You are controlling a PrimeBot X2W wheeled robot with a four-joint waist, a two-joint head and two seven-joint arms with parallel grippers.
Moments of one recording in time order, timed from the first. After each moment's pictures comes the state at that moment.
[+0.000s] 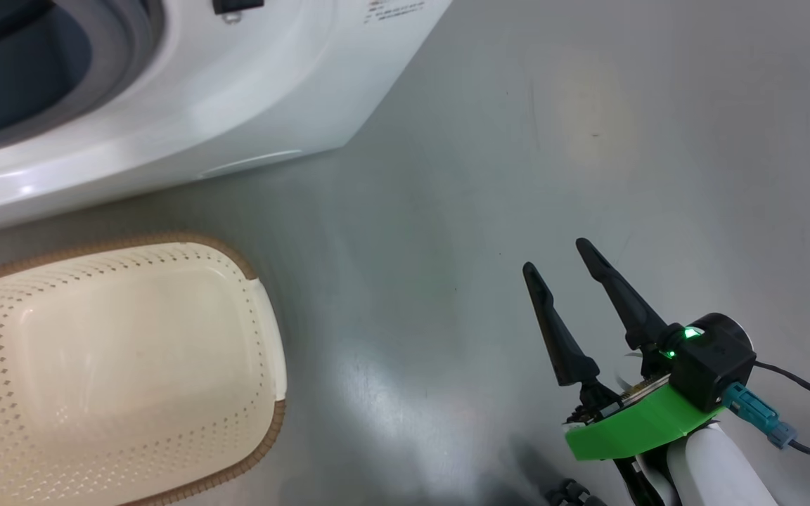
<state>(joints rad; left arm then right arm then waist) -1.33 0.28 0.04 0.86 -0.13 0.07 -0.26 -0.21 -0.08 0.22 0.01 0.22 0.13 -0.26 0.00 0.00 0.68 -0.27</state>
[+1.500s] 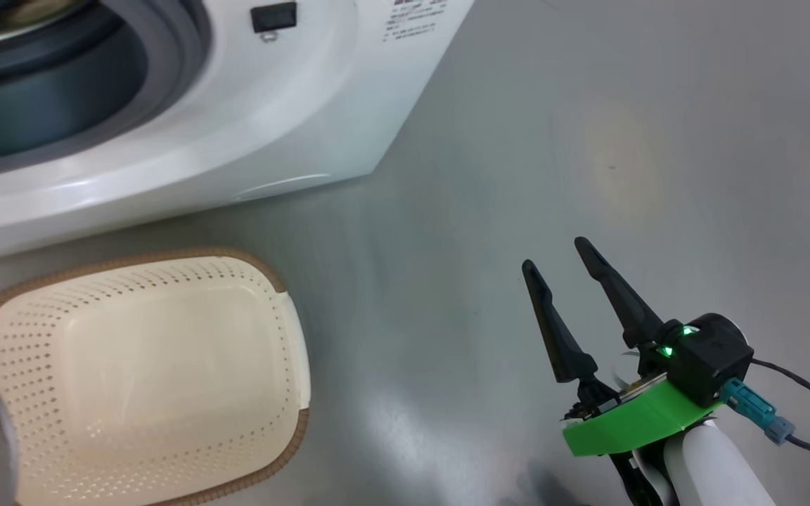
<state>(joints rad) -1.40 0.19 0.01 1.14 -0.13 0.12 -0.26 -0.22 -0.07 0.22 0.03 0.23 0.13 -0.26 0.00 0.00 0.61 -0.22</state>
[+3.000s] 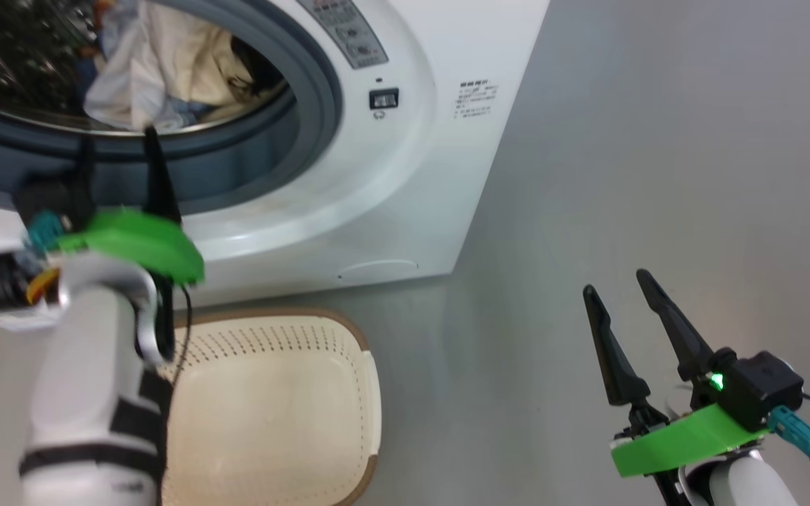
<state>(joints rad) -0.79 0.03 0.00 0.72 -0.16 0.06 -0.26 -0.13 -0.10 0.11 0.03 0.23 0.13 -0.26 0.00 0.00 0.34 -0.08</state>
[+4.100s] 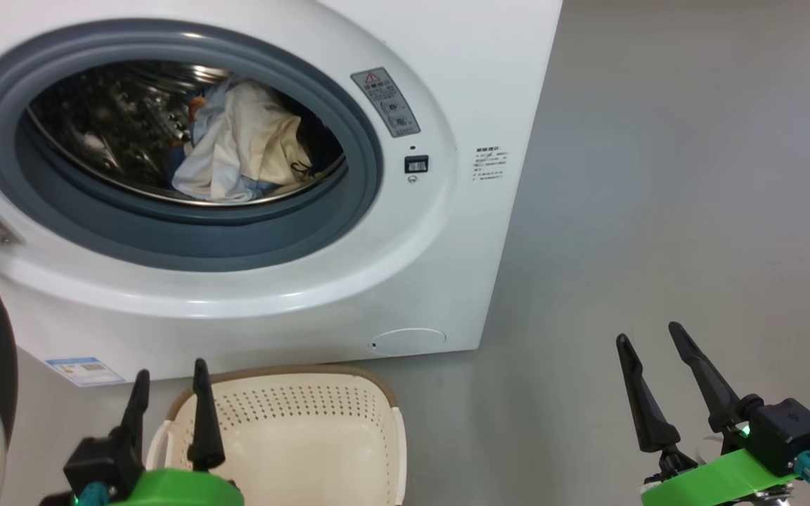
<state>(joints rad) -0.05 0.03 -0.09 0.17 -0.28 0.14 -0.26 0.00 -0.12 0.05 0.02 0.24 0.13 -0.26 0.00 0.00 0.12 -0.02</state>
